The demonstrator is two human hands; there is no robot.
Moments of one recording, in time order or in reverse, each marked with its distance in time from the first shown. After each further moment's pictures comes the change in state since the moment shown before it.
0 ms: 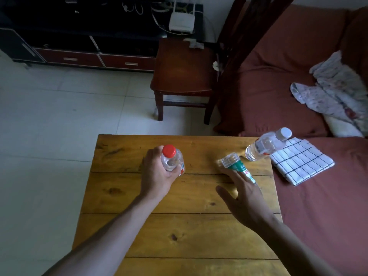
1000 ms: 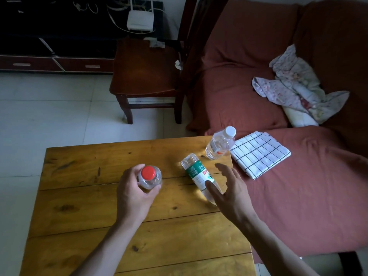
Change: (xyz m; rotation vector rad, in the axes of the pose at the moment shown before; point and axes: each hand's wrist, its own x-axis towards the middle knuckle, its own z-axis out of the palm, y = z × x) left_hand -0.042 0.053 0.051 -0.022 -0.050 -0.022; right_hand -0.006 0.092 -0.043 0.134 0.242 0.149
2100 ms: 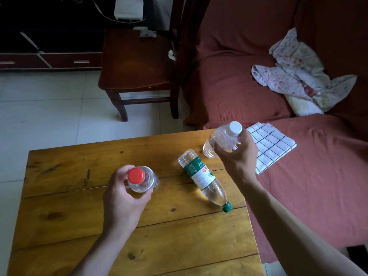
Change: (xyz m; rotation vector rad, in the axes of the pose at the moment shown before) left_hand 0.000 -0.013 0.003 -0.045 -0.010 0.066; right_hand 0.090 0.019 0.006 0.150 0.454 0.079
